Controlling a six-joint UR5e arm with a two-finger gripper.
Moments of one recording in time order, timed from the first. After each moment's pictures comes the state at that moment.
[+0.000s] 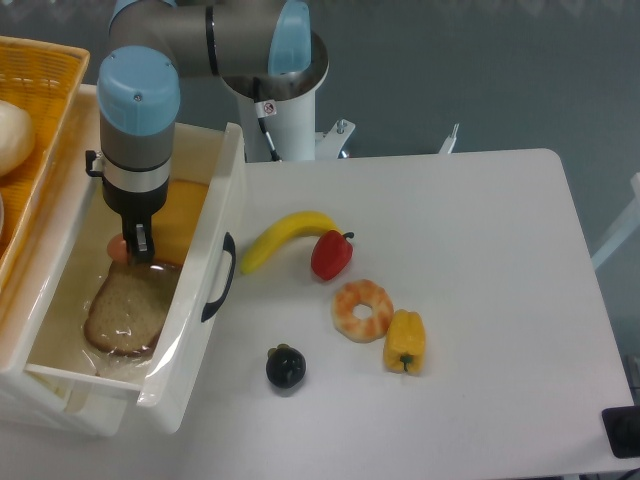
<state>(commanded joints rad) 2.08 -1.73 -1.70 -1.23 1.30 1.35</state>
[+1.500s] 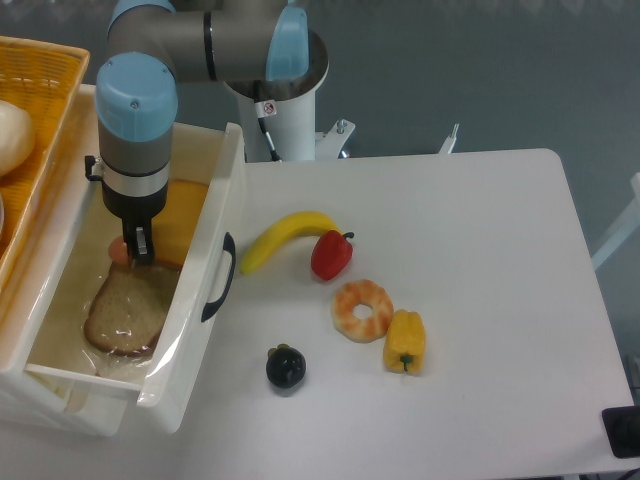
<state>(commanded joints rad) 2.07 -1.74 -1.70 -1.23 1.32 1.35</state>
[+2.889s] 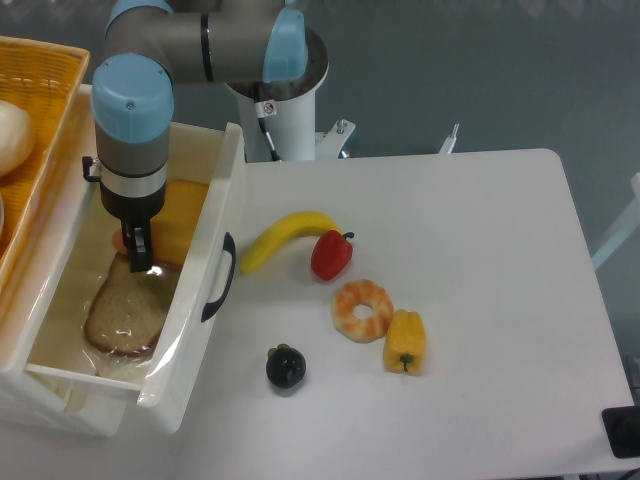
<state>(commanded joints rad) 2.07 -1.74 -1.70 -1.23 1.32 1.35</state>
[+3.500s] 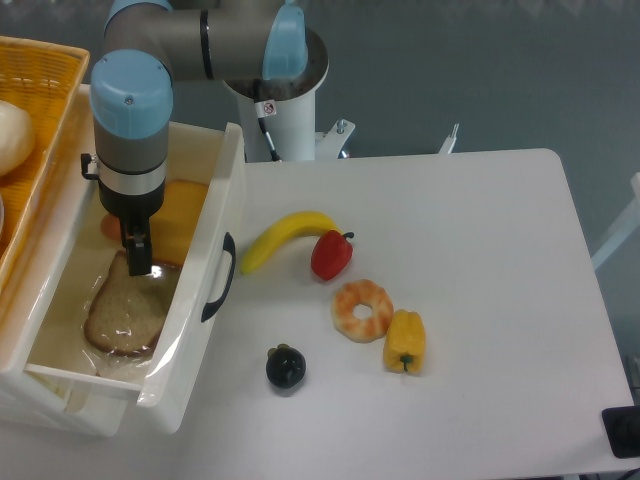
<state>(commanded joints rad) 2.07 -1.73 -1.69 -1.22 1.32 1.35</state>
